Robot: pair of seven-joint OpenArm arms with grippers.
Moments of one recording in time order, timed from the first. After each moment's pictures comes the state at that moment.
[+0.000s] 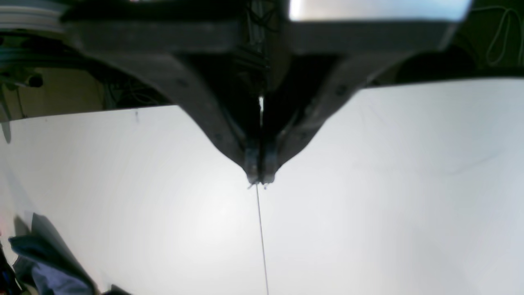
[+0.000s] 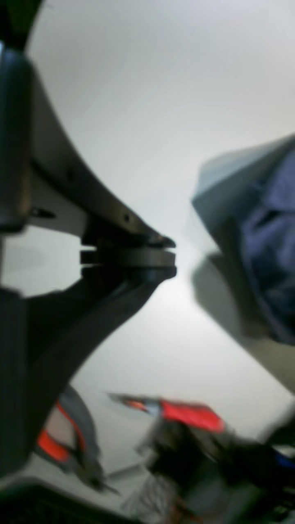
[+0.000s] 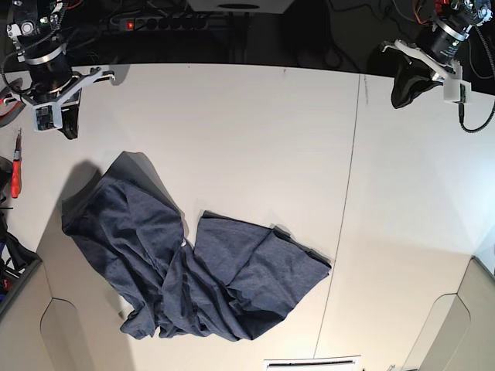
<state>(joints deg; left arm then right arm) 38.9 -9.8 -27.2 96.2 -30.2 -38.5 14.0 -35.1 22.3 4.8 105.8 5.6 1.9 -16.6</state>
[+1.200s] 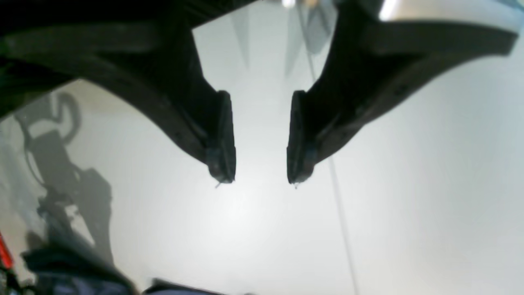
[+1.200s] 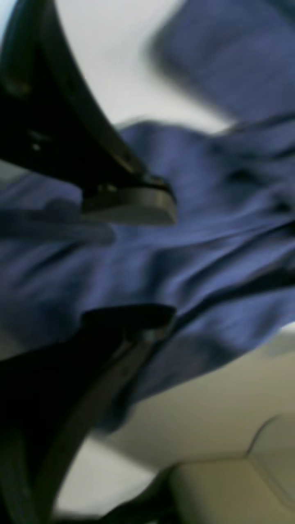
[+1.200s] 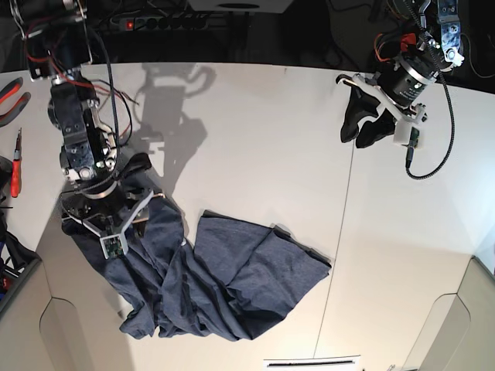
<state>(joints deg) 27.4 -8.8 -15.4 96.1 -20.2 -34.1 15.9 10.4 13.3 -12.6 70.6 1.8 1.7 -22.9</state>
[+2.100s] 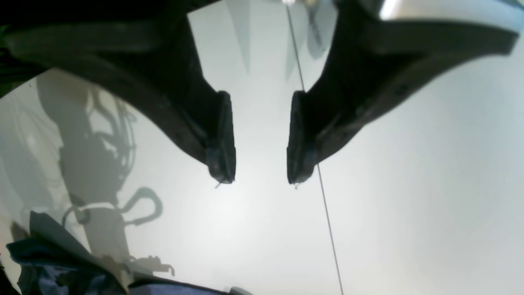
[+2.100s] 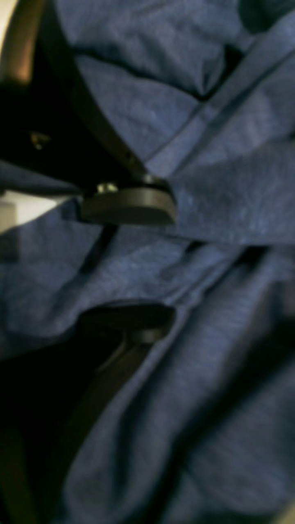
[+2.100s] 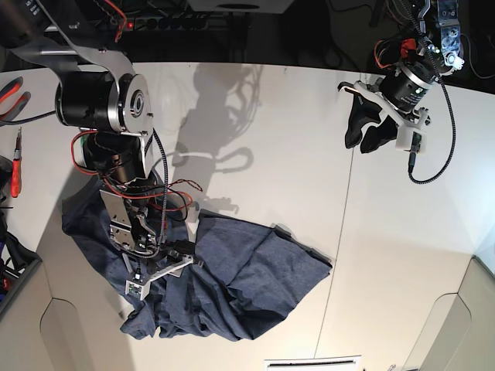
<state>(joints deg) 26.4 -8.7 -15.4 96.1 -19.5 -32.7 15.9 35.8 -4.1 10.8 27.0 6.3 -0.6 -14.8</state>
